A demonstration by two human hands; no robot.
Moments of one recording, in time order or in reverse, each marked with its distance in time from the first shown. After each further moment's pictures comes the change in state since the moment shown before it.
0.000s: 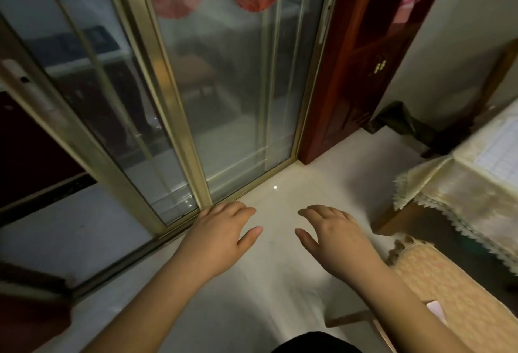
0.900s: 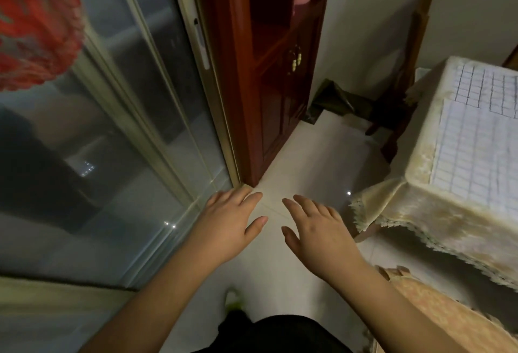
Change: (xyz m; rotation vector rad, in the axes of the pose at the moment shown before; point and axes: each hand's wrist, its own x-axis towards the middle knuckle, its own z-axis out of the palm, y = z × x) left_hand 0.489 0.110 -0.026 0.122 -0.081 0.351; right_hand 0.276 0.282 -0.065 0.113 0.075 0.325
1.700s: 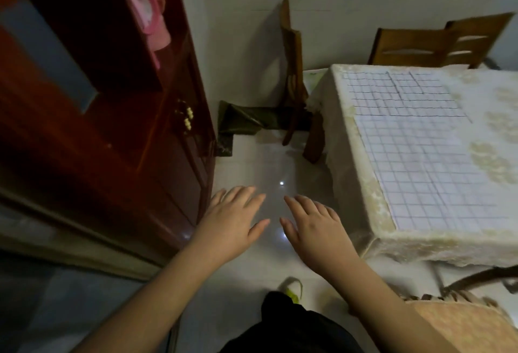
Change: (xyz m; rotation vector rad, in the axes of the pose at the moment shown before) left_hand 0.427 -0.014 -0.052 0.120 -0.029 0.566; right_hand 0.275 0.162 -0.066 0.089 0.151 0.578
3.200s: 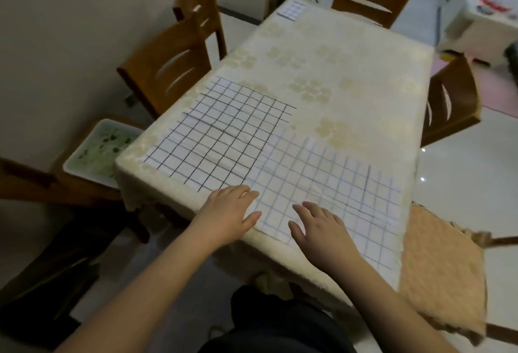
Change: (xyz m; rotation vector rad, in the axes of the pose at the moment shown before) left_hand 0.638 0.133 0.005 0.006 -0.361 1.117; right_hand 0.292 0.289 -0.059 0.263 0.032 1.194
